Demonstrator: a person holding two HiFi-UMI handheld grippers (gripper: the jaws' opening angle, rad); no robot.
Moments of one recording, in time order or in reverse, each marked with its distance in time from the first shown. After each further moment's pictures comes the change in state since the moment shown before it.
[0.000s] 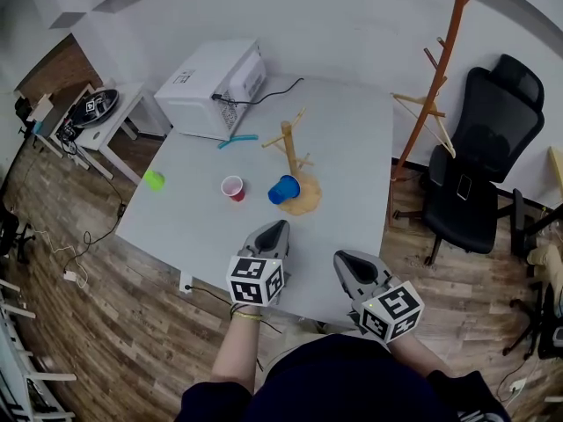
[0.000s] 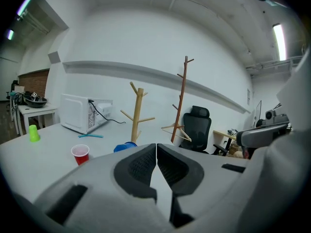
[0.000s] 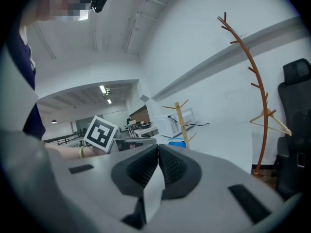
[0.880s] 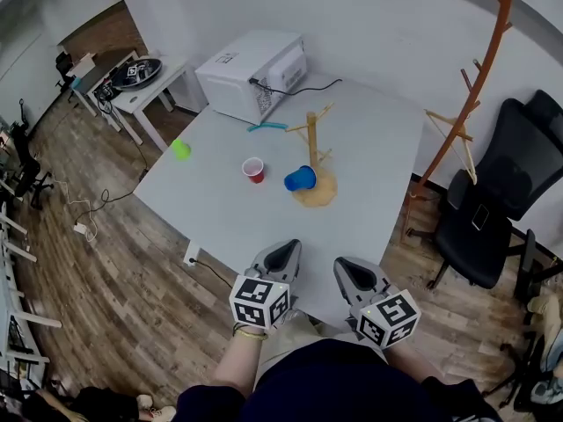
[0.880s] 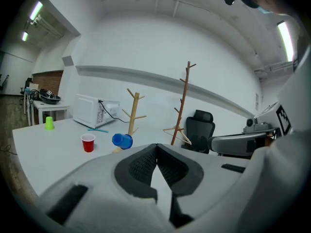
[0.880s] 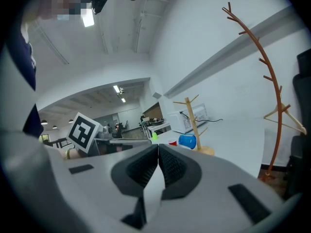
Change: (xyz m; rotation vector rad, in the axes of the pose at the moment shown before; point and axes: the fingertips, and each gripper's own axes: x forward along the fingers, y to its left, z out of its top) left arm -0.054 -0.060 -0.021 -0.066 -0.049 0.095; right arm -0.021 0.008 -0.016 -0.022 0.037 0.176
